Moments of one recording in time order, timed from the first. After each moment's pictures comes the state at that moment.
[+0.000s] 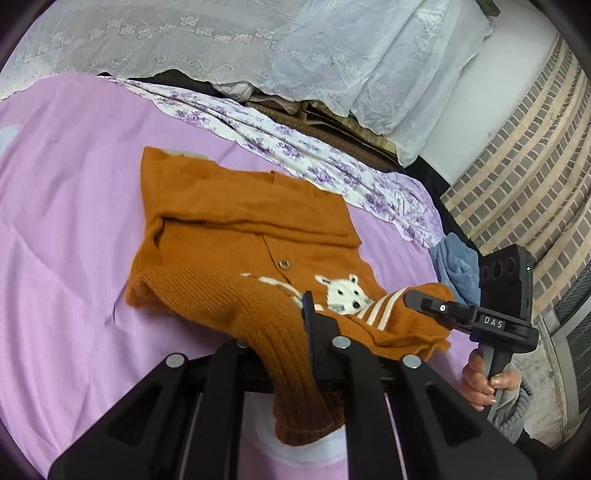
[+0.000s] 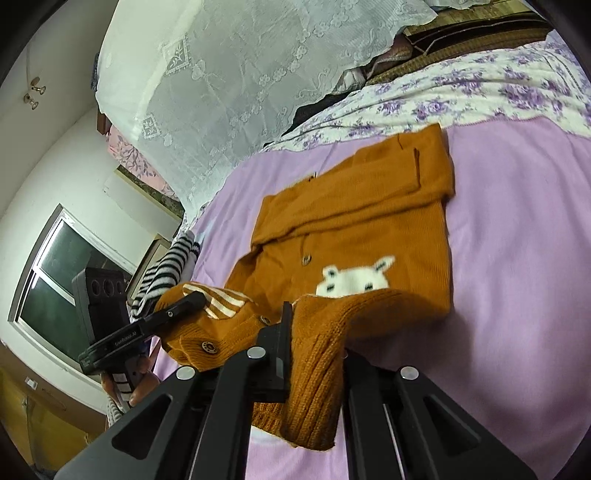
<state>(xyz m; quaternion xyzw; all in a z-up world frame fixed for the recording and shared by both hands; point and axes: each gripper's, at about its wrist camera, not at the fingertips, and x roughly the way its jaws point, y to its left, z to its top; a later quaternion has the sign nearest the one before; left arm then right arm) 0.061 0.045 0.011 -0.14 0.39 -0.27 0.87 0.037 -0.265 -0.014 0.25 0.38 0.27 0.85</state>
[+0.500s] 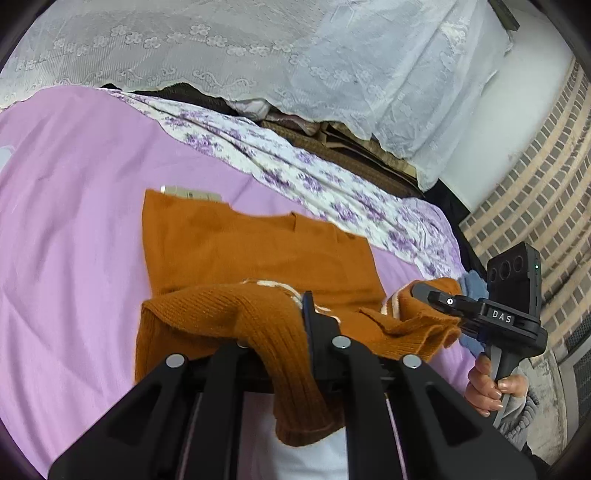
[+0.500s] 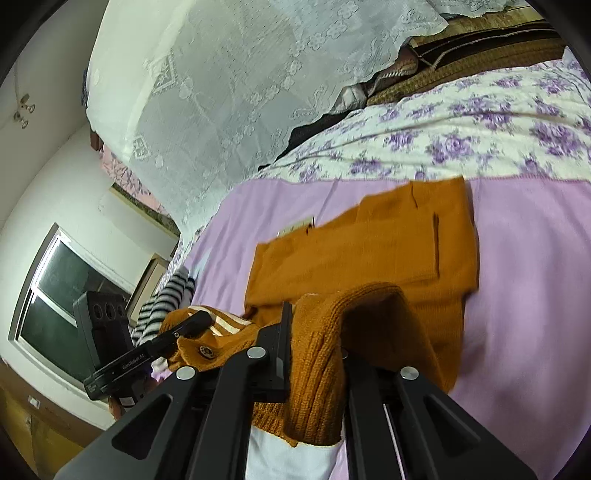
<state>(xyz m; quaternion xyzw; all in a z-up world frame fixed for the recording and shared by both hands) 0.135 0.045 0.026 -0.16 0.38 -0.25 0.88 0.125 -0.264 0.010 0.27 0.37 0.27 0.85</state>
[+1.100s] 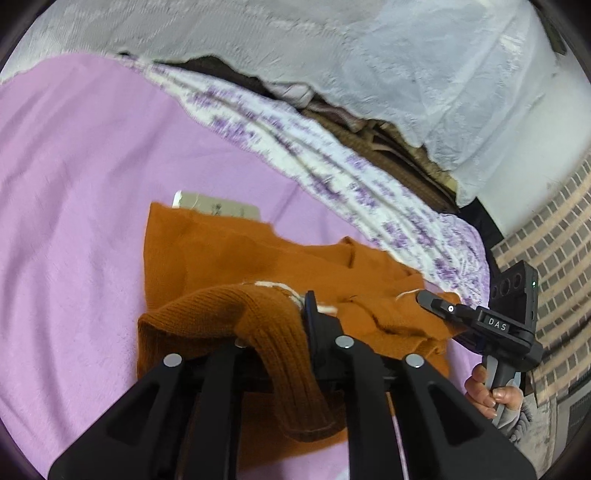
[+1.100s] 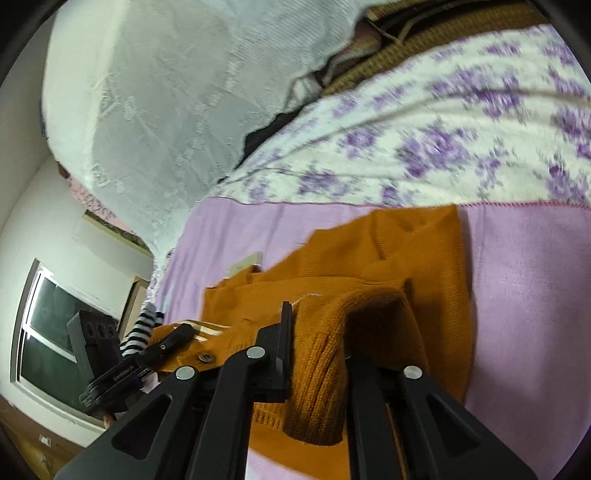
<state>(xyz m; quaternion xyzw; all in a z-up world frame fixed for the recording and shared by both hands) 0.231 0.051 -0.017 -0.19 0.43 -0.21 0.86 0.224 -0.280 -0.047 0.31 0.42 0.21 0.83</state>
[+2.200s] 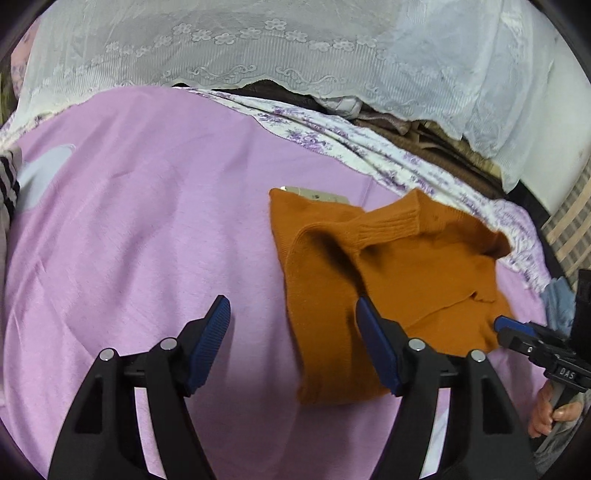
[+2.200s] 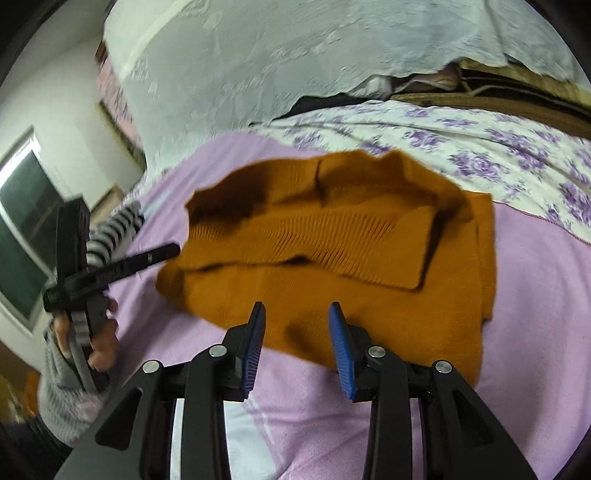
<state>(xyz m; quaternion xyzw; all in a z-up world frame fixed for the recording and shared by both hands) 0.172 0.105 -0.021 -0.08 0.40 -0.11 0.91 0.128 -0.196 -0.021 0.07 0.40 0.24 0.88</state>
